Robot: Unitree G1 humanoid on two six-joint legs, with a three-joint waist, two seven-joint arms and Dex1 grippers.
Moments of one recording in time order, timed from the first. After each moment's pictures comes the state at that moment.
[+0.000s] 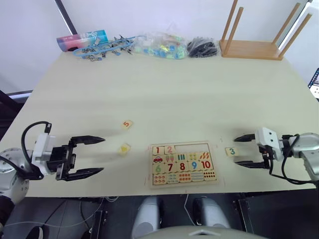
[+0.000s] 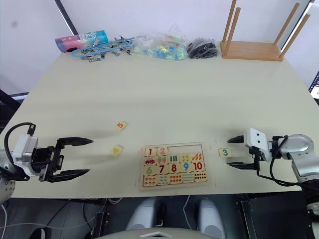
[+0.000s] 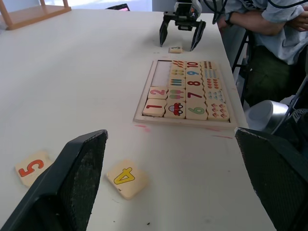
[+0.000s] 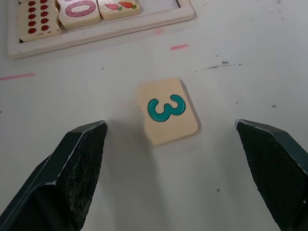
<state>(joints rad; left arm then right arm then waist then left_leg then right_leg) -0.02 1.21 -0.20 0.40 -1.10 -0.49 -1.59 -0.26 -0.84 0.07 0.30 0.23 -0.11 1.42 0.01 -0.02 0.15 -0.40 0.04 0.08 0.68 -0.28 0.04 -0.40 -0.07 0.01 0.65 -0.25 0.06</state>
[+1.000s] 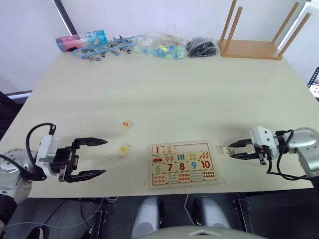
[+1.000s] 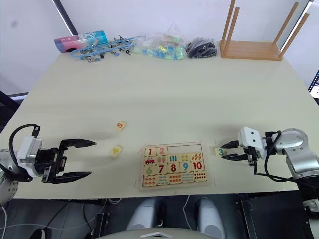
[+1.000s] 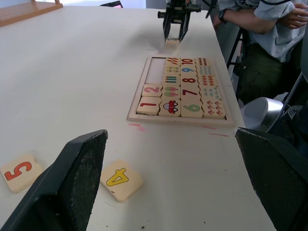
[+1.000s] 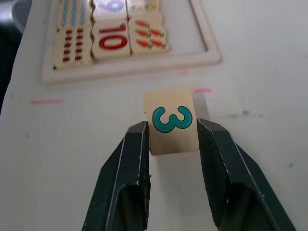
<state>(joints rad) -0.03 1.21 -0.24 0.41 -1.10 -0.52 -1.59 -0.30 -0.84 0.09 0.12 0.25 -0.01 1.41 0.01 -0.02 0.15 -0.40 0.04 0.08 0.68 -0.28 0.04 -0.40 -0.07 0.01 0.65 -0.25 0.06</state>
